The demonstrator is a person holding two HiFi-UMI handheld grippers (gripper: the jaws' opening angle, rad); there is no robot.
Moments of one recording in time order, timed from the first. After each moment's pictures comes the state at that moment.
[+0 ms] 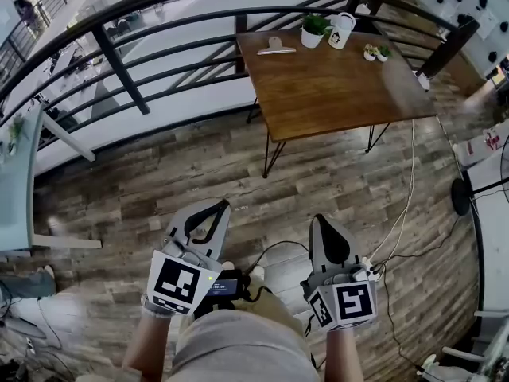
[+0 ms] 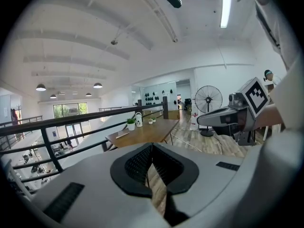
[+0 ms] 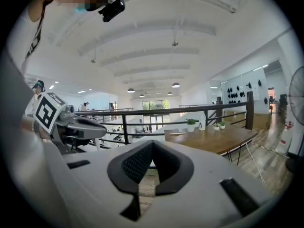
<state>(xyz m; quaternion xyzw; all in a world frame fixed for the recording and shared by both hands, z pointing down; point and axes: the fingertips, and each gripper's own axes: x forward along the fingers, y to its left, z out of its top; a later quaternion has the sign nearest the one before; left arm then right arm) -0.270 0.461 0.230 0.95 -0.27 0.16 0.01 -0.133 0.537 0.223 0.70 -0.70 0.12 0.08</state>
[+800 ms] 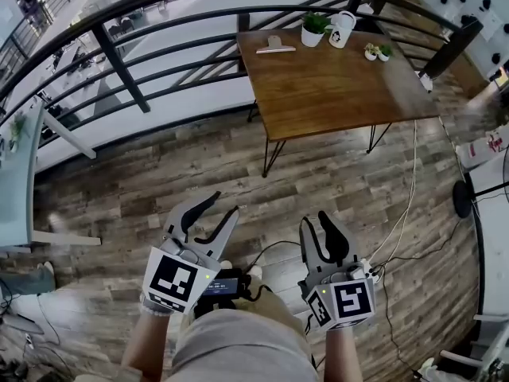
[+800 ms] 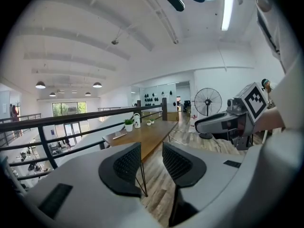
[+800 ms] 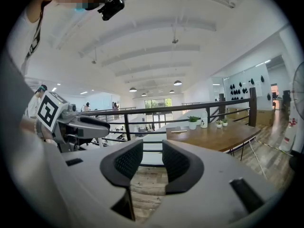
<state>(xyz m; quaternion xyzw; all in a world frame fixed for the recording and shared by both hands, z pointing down) -0.244 0.469 0.224 0.95 -0.26 0.15 0.02 -0.116 0.539 0.232 0.68 -0.72 0.13 0.08</state>
